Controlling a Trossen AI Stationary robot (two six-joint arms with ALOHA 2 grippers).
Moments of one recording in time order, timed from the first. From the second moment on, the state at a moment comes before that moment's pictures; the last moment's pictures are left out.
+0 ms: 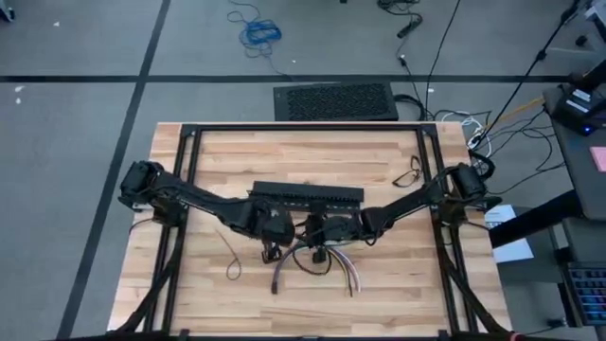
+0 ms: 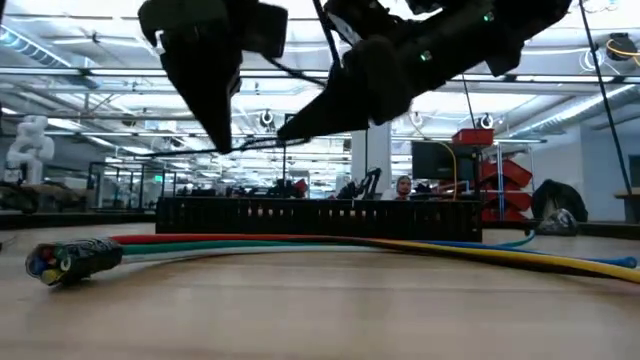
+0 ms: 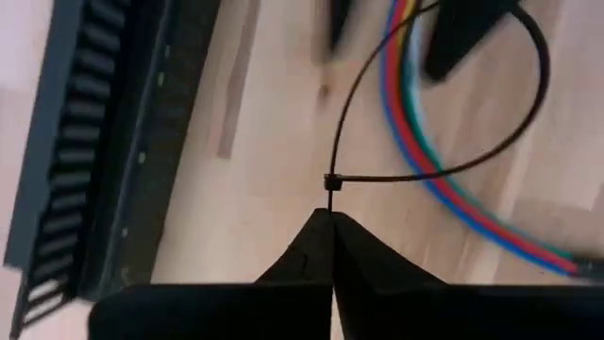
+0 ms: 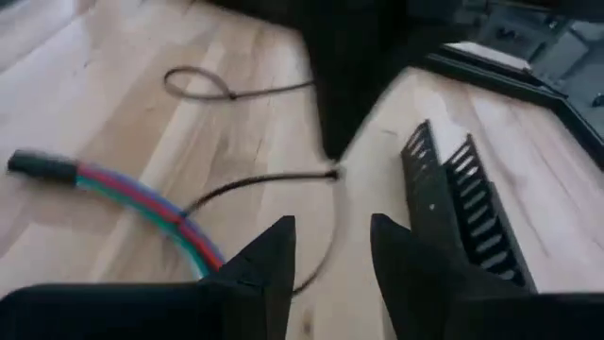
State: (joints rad) left arm -0.28 1.69 1.28 -0.88 -0.20 -0.43; right arm 0.23 1.84 0.97 0.40 0.31 -0.08
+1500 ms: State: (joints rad) left arm -0.68 1.42 1.11 -0.76 -1.06 -0.67; right arm 0.15 1.85 0.71 1.09 0.15 0.23
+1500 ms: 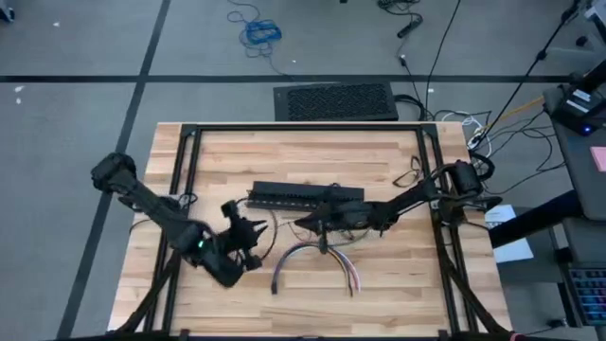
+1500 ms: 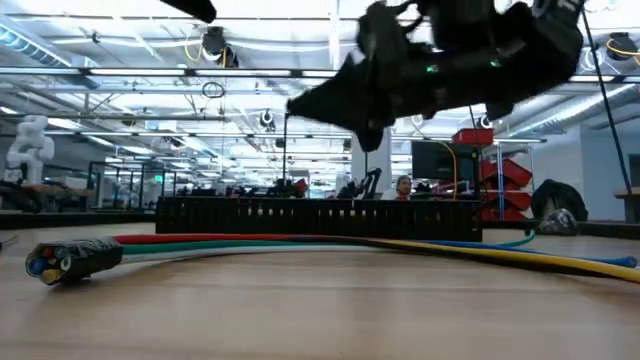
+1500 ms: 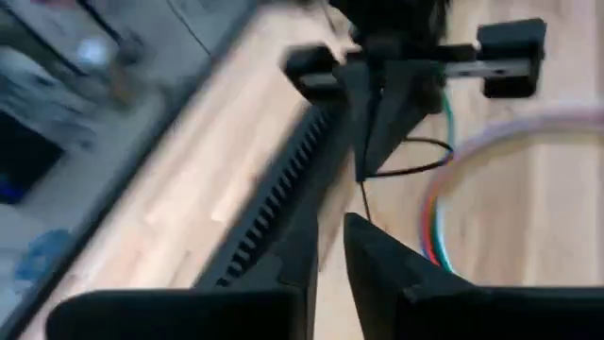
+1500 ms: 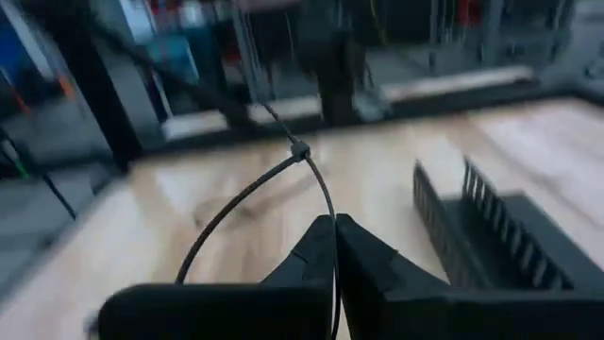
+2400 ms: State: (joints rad) left arm -0.52 1.54 0.71 0.69 -0.91 0.11; right arm 0.12 1.85 0.66 1.26 0.03 0.24
